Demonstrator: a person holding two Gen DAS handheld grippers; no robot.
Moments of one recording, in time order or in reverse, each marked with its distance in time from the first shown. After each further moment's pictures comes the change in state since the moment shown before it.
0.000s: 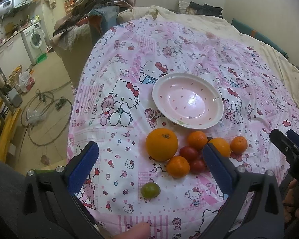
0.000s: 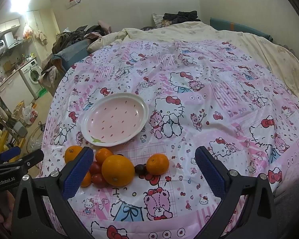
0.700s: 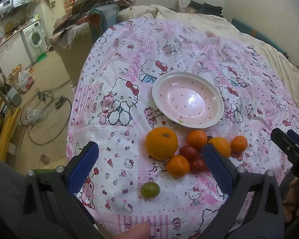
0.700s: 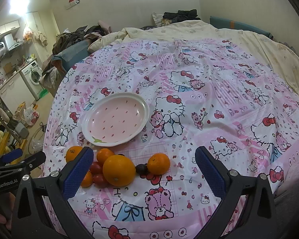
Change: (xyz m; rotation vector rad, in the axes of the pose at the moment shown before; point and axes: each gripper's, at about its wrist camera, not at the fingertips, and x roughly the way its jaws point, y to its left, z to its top) left arm 0.002 0.001 -0.001 -0.007 0.006 -0.006; right arm 0.002 -0.001 -0.001 0.012 0.001 0.014
